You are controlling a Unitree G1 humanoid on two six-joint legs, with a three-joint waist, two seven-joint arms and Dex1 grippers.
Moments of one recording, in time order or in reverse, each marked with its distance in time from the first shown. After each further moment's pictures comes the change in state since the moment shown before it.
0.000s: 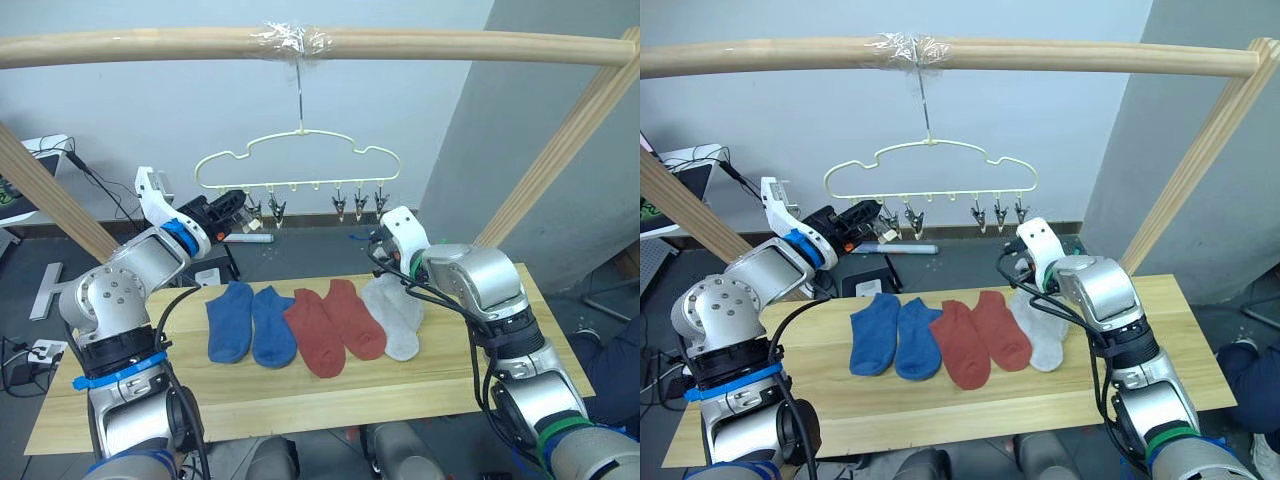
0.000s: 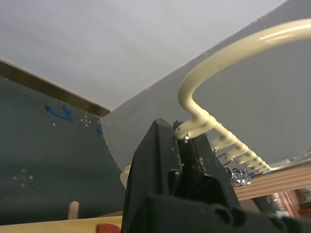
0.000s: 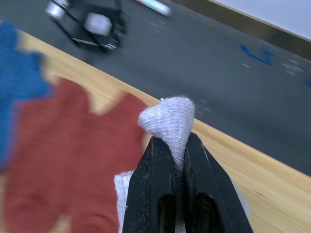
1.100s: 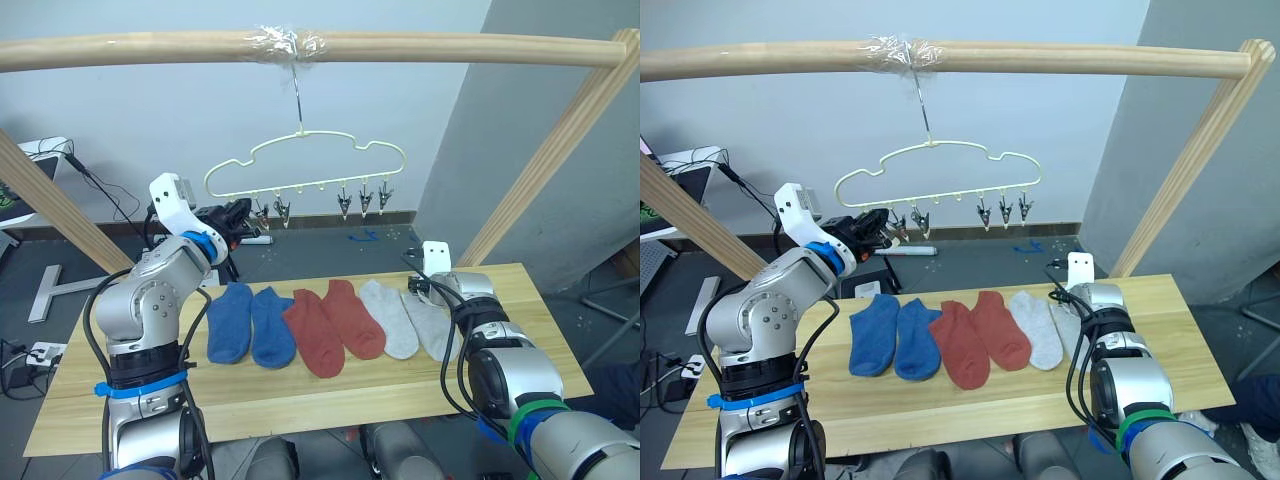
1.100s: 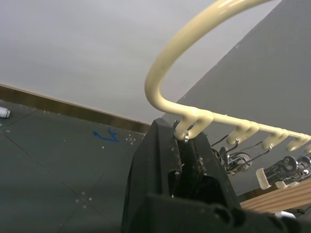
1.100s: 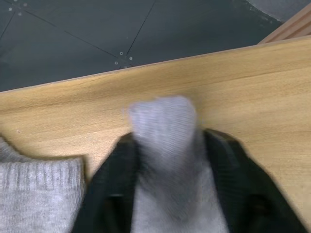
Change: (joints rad) left arm 0.097 -0.039 -0.202 -0.119 0.294 -0.212 -0.029; right arm -0.096 0.053 -0.350 1.080 -0.088 -0.632 -0.478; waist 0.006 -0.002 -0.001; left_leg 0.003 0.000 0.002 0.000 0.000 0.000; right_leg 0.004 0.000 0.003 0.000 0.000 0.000
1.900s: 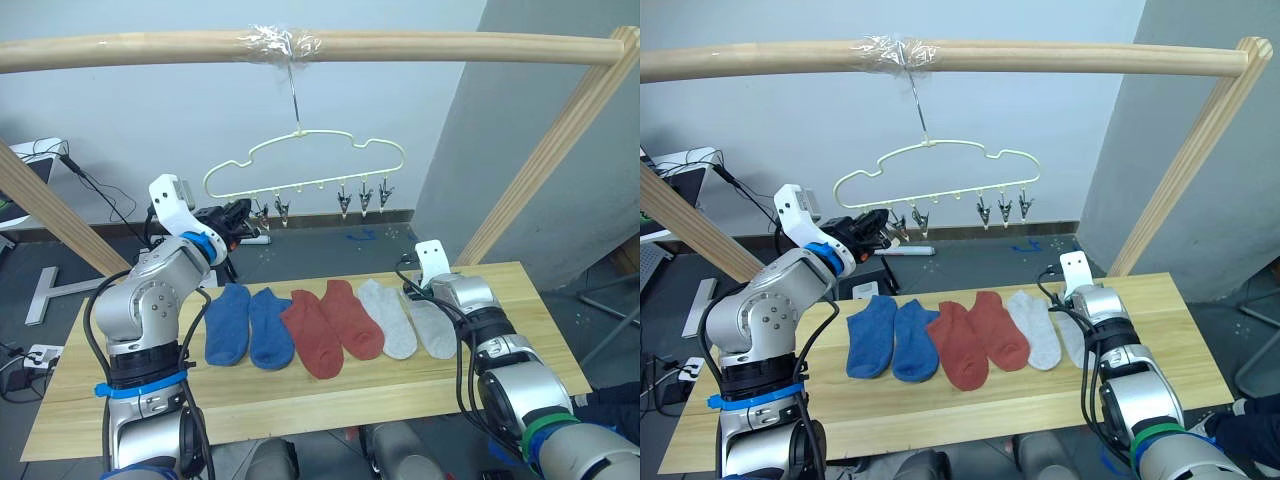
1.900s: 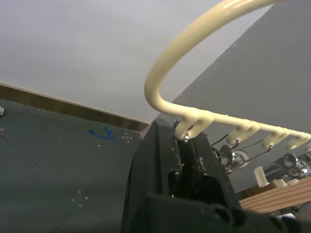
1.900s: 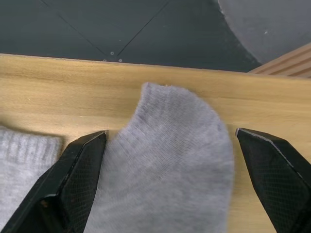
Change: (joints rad) left arm 0.000 -0.002 0.012 0.008 0.000 -0.001 -0.014; right arm 0.069 -0.030 0.154 -0.139 -0.057 0.024 0.084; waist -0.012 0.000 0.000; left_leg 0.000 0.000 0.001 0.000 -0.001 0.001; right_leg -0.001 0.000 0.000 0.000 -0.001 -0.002
